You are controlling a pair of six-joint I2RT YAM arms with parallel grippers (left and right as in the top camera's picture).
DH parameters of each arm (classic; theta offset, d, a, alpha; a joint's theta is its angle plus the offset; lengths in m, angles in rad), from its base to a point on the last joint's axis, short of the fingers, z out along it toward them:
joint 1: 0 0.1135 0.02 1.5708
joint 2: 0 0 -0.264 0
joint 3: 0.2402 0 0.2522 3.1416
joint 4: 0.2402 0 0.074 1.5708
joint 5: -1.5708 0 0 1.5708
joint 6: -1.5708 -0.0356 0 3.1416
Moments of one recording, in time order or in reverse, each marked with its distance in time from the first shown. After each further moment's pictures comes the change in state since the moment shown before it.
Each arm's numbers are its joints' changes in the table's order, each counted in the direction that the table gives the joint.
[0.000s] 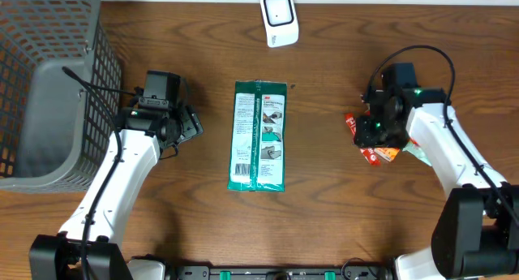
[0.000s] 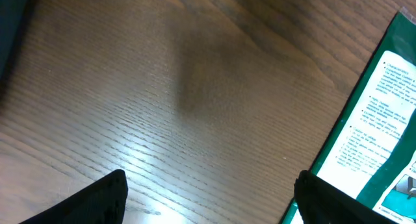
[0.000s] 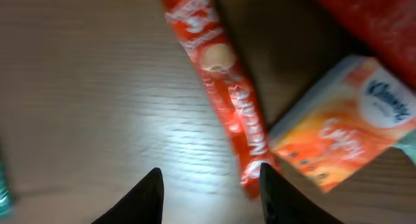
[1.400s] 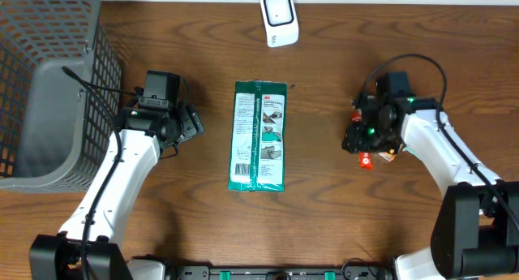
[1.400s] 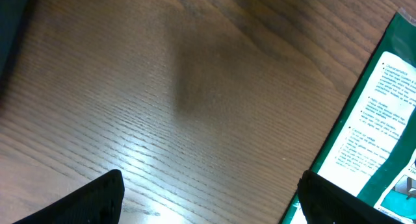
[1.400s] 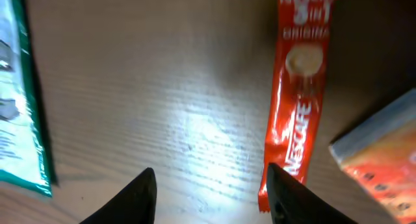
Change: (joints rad) left arm 0.000 0.000 0.000 -0.004 0.000 0.000; right arm 0.016 -0.002 -0.064 -0.084 0.121 0.019
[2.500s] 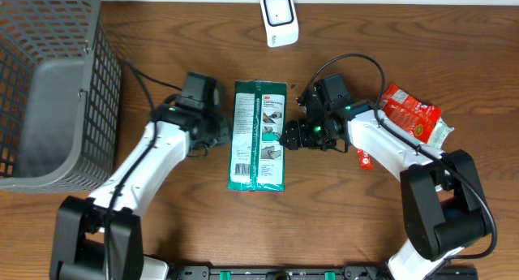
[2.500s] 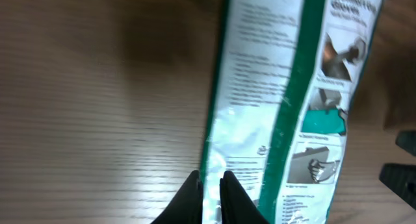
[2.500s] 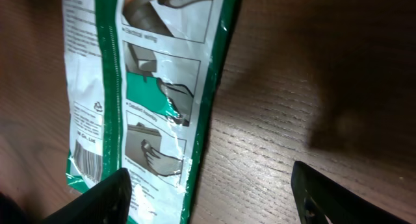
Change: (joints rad) left arm -0.178 -0.135 0.000 -0.120 -0.240 -0.113; right arm 0.296 -0.153 0.002 -0.314 0.201 -0.297
